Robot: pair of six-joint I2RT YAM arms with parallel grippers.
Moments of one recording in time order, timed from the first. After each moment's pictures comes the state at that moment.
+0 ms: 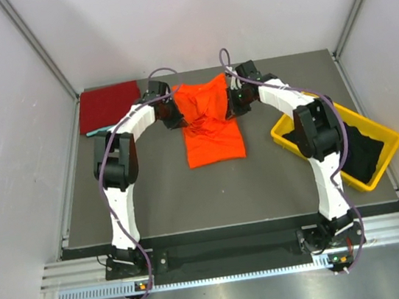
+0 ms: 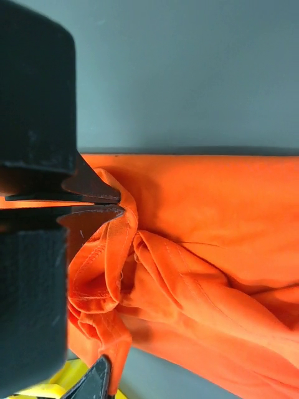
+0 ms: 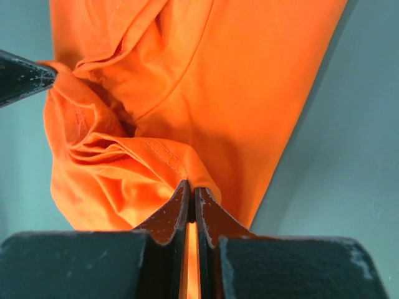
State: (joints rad) left arm -0.28 2.20 1.72 -0.49 0.25 -0.67; right arm 0.35 2.19 1.79 -0.57 -0.36 0.26
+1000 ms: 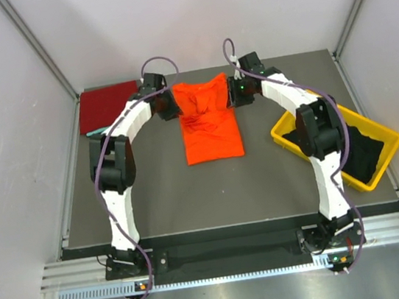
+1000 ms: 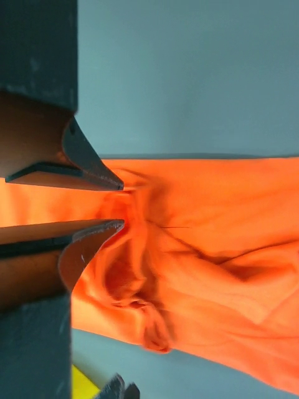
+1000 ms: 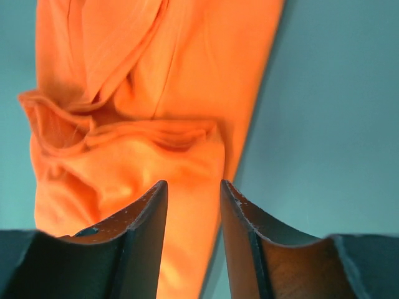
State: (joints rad) left arm -0.27 2.18 1.81 -0.49 0.15 -0.61; right arm 0.32 2.24 1.91 -0.56 -0.25 0.25
